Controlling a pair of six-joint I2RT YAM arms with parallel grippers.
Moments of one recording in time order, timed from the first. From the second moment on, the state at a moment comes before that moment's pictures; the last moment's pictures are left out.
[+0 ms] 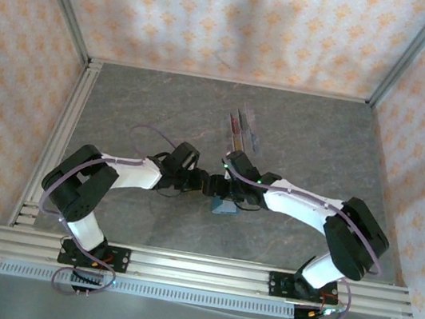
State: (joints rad) left arm -0.61 1.67 0.76 -0.04 0.21 -0.89; right arm 0.82 1.55 0.88 -0.28 -0.19 0.74
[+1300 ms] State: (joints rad) left arm -0.55 1.61 0.69 -0.09 0.27 -0.91; right arm 0.87 1.59 0.83 -0.06 -0.29 0.82
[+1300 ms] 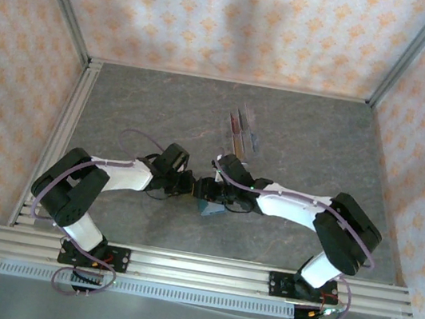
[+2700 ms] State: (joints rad) left arm -0.53 1.63 0.68 -0.07 0.32 -0.90; right arm 0.80 1.66 0.68 0.40 -0.58 0.95
